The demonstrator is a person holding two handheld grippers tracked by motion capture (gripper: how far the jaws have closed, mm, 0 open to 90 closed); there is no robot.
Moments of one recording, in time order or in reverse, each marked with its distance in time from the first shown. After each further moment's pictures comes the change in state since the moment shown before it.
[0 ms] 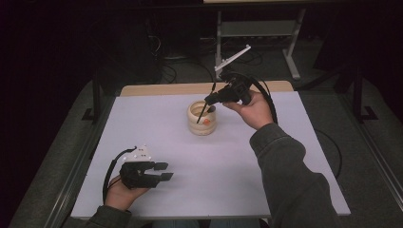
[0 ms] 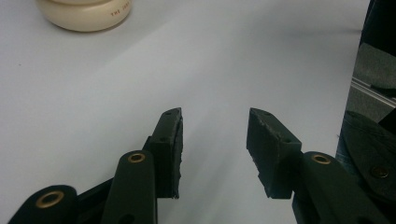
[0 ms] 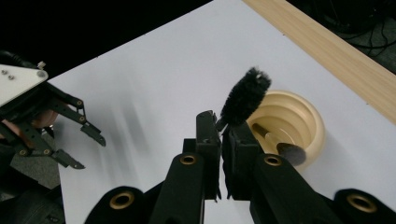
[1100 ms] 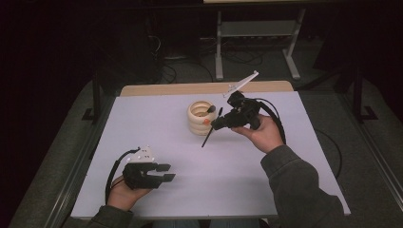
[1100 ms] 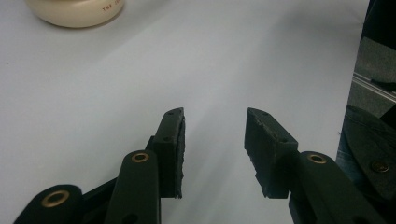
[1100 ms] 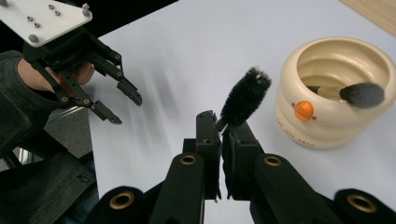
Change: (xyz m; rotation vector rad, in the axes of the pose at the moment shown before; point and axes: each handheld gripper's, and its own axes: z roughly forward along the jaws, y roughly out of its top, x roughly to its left) left arm -0.003 0.000 0.006 0.023 -0.005 0.006; right arm 0.021 -0.057 0.003 0.032 0.089 -0.041
